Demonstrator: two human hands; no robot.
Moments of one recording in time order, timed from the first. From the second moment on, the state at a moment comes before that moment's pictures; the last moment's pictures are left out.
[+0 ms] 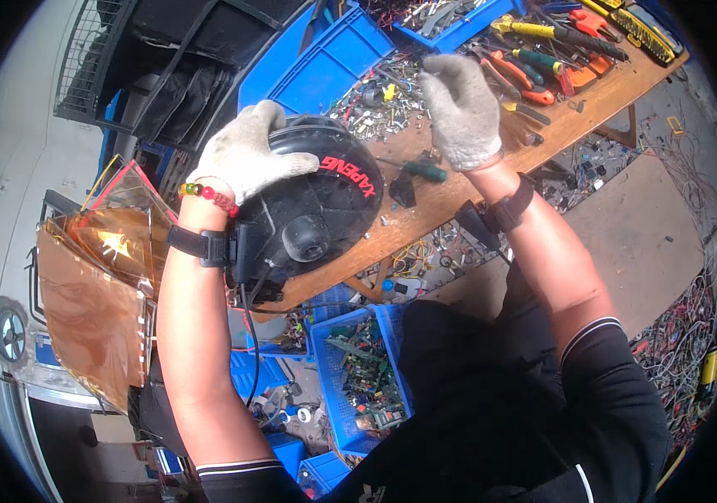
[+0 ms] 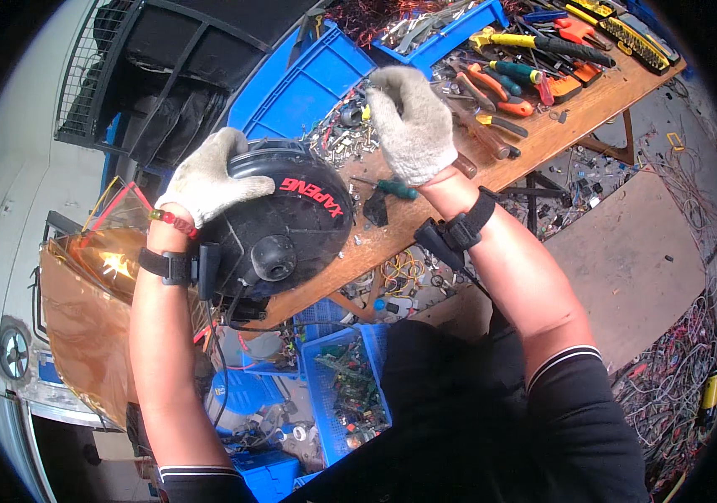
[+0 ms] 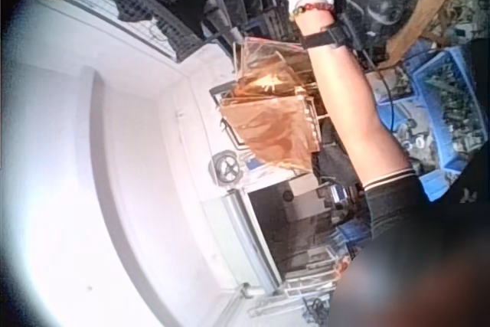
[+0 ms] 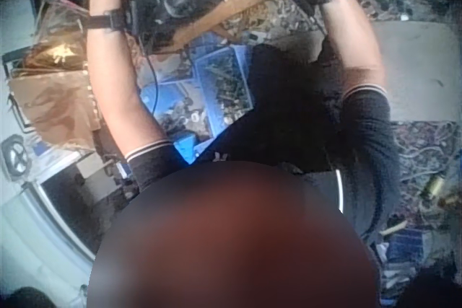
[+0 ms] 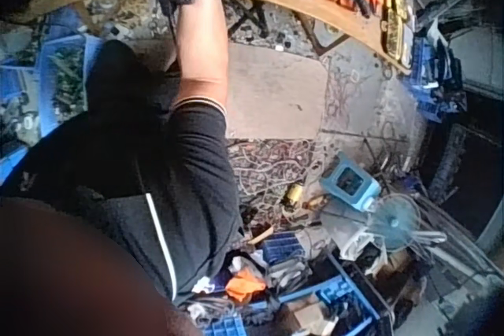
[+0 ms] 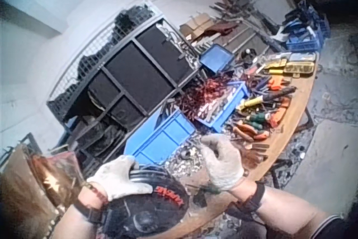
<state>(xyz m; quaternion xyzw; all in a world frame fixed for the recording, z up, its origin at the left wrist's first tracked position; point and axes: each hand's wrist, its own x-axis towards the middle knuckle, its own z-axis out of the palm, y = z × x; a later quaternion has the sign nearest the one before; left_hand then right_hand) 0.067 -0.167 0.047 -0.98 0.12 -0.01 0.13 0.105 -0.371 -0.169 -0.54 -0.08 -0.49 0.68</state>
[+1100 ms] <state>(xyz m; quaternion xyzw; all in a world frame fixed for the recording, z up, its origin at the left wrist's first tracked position) 0.104 -0.173 0.039 -0.96 0.11 0.11 0.21 0.024 -0.346 -0.187 -0.57 -0.10 -0.38 0.72</state>
